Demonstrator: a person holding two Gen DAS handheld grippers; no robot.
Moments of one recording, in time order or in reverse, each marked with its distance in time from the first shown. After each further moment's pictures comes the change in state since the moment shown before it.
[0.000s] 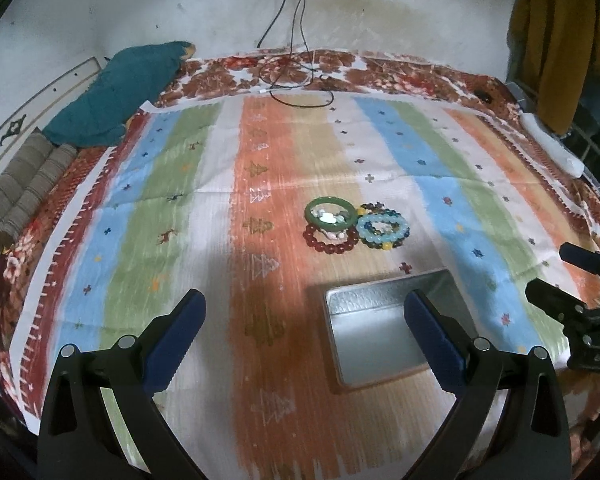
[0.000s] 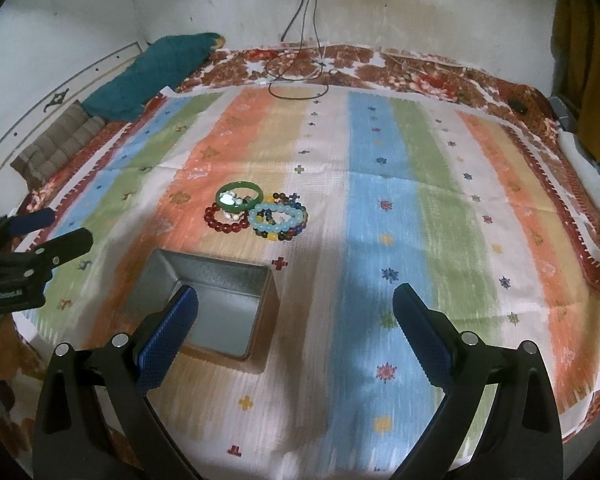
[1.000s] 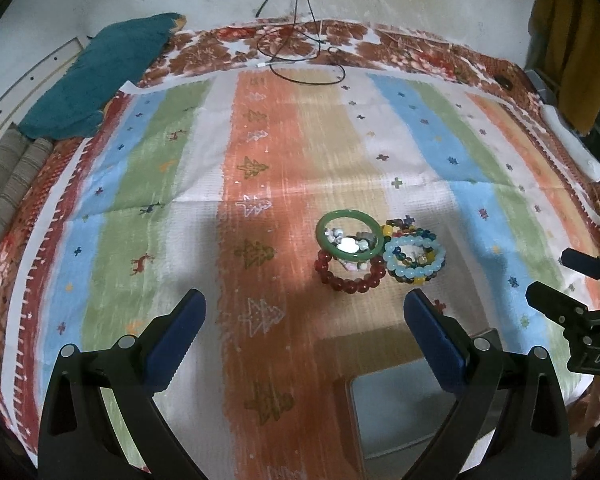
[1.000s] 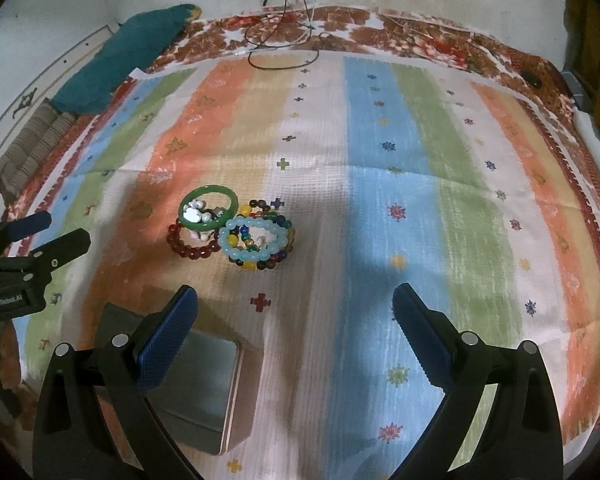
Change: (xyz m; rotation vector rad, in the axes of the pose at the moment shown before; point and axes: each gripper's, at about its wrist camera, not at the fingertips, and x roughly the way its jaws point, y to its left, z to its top) left arm 0.085 0.015 0.057 -0.014 0.104 -0.012; right arm 0.085 -0.012 0.058 0.047 0.141 -0.011
